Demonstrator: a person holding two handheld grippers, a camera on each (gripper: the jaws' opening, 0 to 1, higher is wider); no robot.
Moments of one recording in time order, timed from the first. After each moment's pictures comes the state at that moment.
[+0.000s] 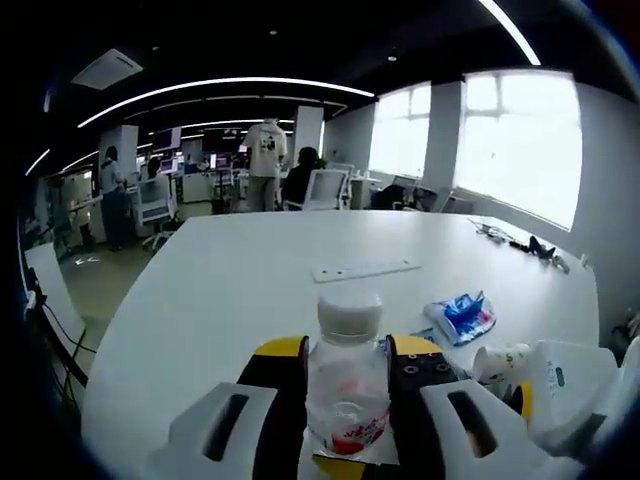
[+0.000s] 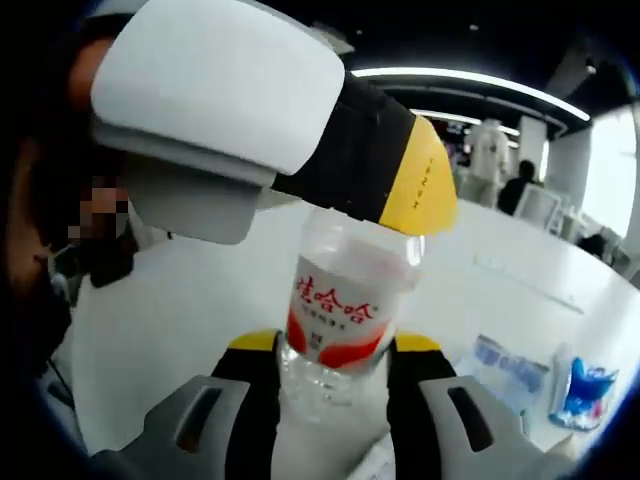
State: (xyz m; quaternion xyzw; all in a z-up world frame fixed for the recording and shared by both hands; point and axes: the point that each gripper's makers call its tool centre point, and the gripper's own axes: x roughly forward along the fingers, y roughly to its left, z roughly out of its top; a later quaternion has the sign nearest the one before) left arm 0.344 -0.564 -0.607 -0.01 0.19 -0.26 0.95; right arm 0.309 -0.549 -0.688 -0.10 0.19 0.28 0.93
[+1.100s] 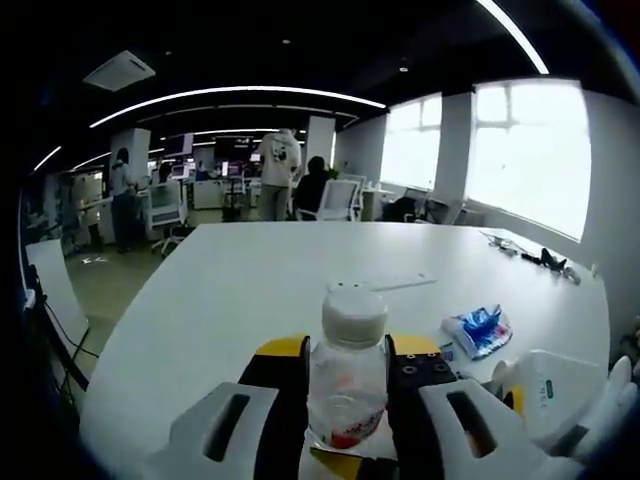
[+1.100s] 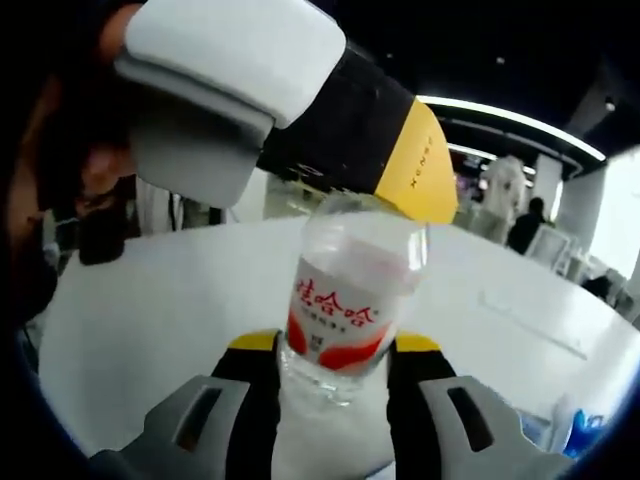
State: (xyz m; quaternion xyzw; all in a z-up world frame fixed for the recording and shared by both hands) left arm 0.360 -0.555 -0.606 -0.02 0.16 -0.23 0.96; right arm 0.338 -0.543 -0.688 -0.14 0.14 0.31 0.93
